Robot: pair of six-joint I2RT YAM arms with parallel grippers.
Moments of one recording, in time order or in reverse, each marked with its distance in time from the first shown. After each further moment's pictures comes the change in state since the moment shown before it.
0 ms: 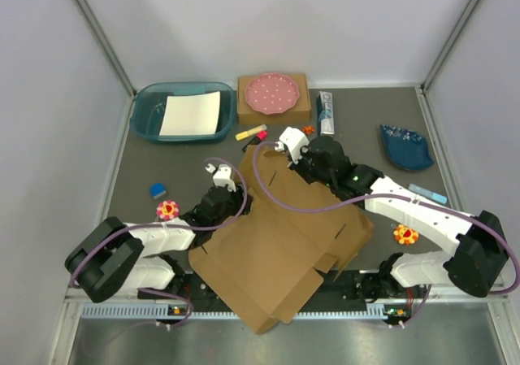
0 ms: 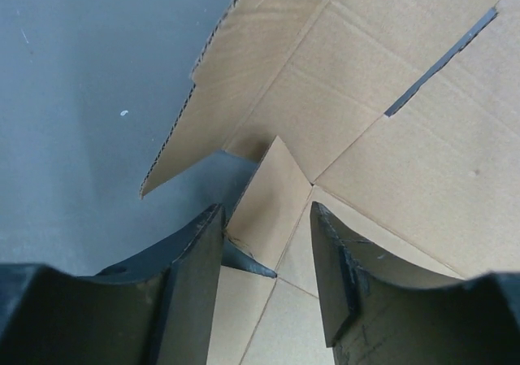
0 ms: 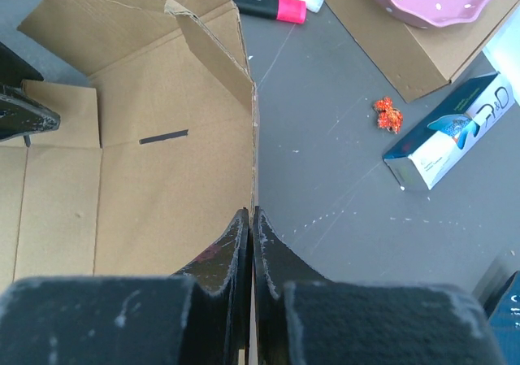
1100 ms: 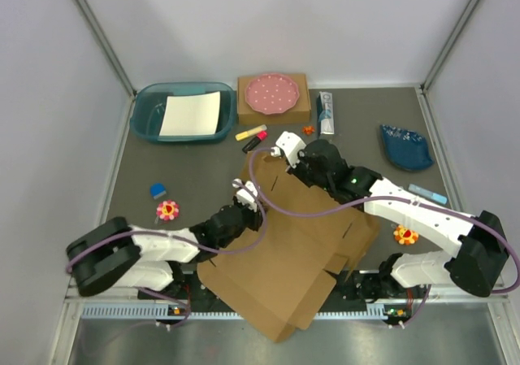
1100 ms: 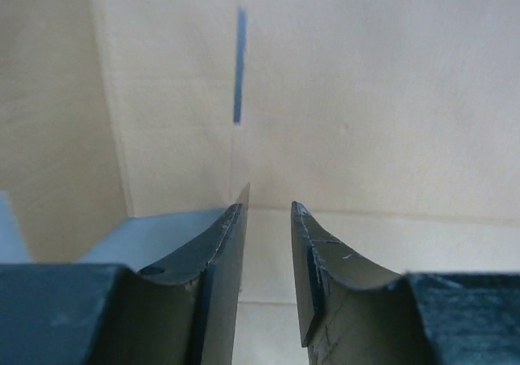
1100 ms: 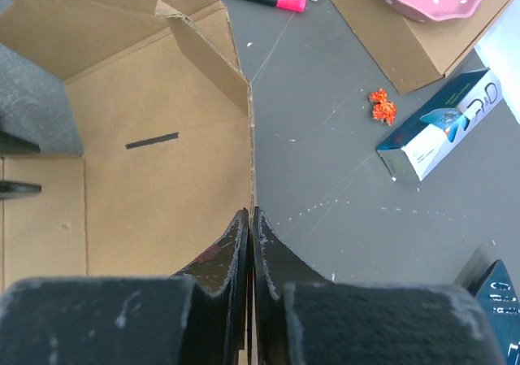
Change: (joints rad) left arm -0.293 0.068 -0.034 0.250 -0.089 0.282; right arm 0.041 -0.004 0.013 -0.040 0.066 -0.021
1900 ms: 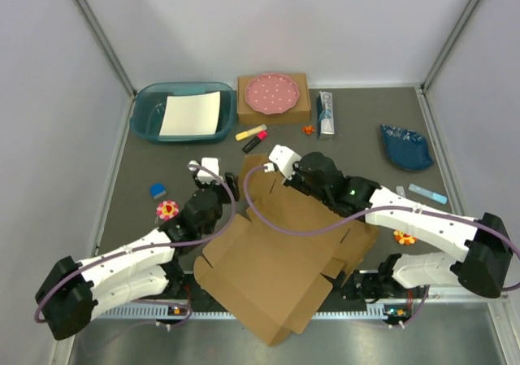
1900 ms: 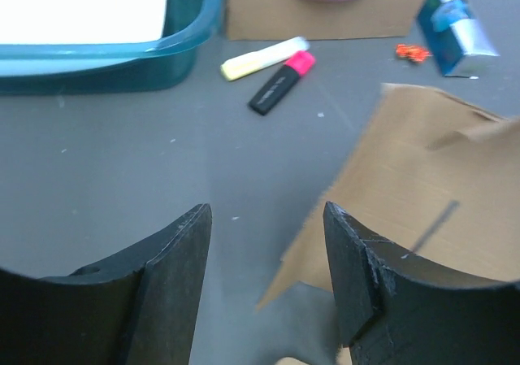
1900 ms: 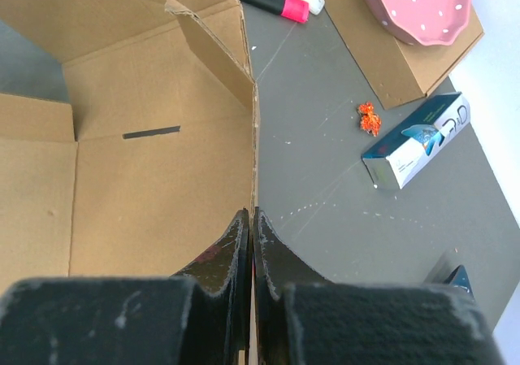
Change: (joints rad) left arm 0.153 -0.444 0.104 -0.410 -0.338 -0.021; right arm 0.112 -0.033 -0.037 0.007 0.105 -0.072
